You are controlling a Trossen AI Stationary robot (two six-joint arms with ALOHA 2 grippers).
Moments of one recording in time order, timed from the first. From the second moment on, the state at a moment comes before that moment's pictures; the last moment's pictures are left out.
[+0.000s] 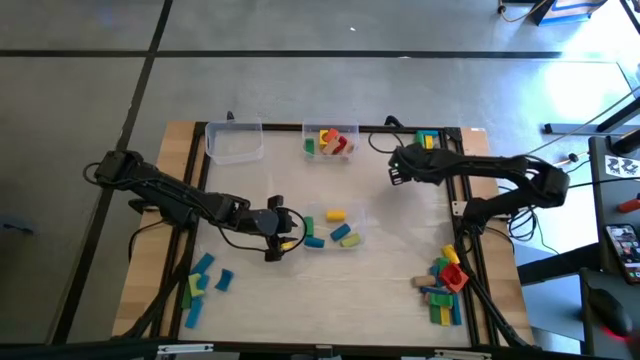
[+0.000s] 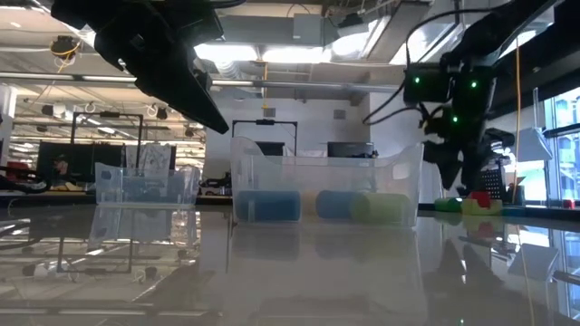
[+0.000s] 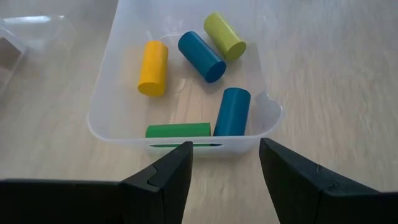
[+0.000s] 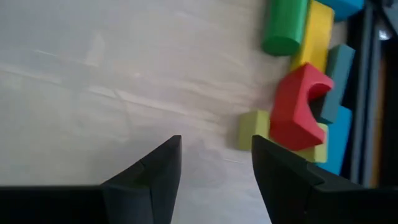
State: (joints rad) left arm -0.25 1.38 0.74 -0.12 -0.27 -0.15; right arm -0.49 1.34 0.71 -0.71 0.49 0.75
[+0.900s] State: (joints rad) left arm -0.25 1.38 0.74 -0.12 -0.27 -0.15; right arm -0.59 1.56 0.71 -0.63 0.51 0.72
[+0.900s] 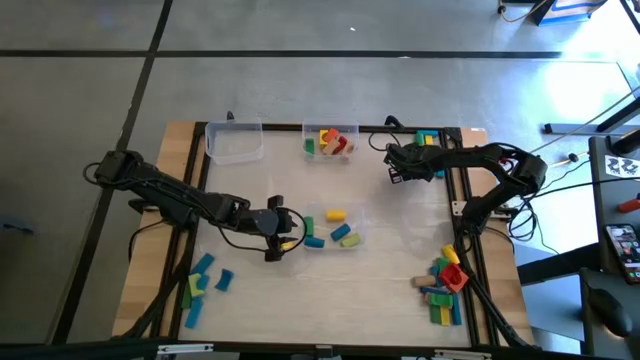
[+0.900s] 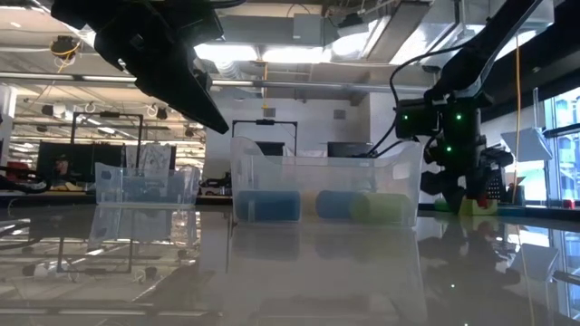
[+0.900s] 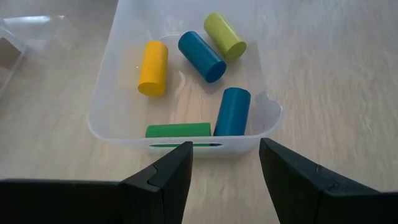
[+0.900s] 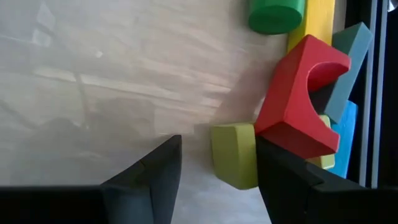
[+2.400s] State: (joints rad) left arm -0.25 1.38 0.74 -0.12 -0.27 -0.15; right arm -0.59 1.33 0.71 -0.62 0.17 0.64
